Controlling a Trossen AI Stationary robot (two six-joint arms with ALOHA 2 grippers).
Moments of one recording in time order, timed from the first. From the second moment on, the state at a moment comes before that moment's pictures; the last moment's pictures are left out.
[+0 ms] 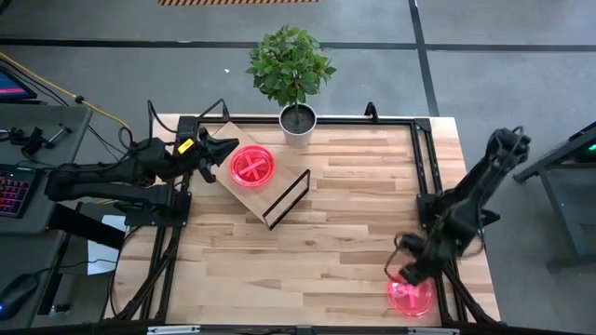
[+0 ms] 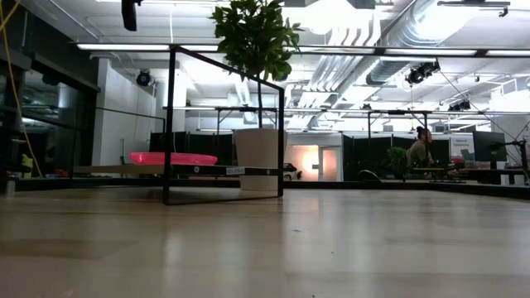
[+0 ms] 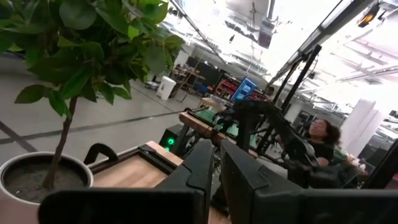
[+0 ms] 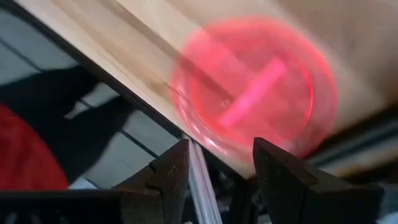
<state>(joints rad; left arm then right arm) 0.07 0.61 0.60 0.18 -0.30 -0.42 0.90 1.07 0.73 -0.72 -0.18 1.88</state>
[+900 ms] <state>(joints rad) 0.07 0.61 0.60 0.18 -0.30 -0.42 0.84 1.65 0.74 -0.43 -0.37 1.99</state>
